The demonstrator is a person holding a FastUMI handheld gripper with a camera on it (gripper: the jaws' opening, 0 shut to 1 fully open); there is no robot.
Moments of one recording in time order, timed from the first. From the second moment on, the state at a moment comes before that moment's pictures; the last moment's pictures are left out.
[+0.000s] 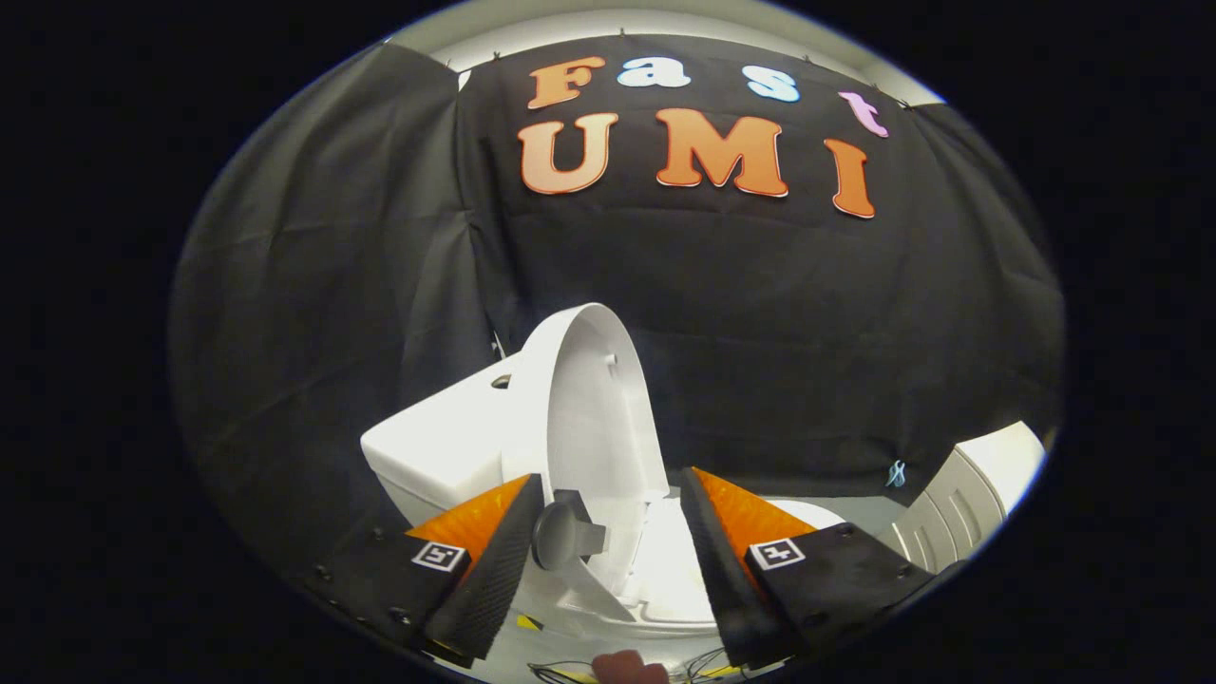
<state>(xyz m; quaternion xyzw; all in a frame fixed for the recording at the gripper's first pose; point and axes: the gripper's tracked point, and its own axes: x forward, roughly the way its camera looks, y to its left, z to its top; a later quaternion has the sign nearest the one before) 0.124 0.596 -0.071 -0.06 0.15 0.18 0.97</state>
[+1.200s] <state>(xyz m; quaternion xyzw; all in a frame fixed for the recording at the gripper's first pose) 0.133 0.195 0.089 -0.02 0.03 0.04 1.00</state>
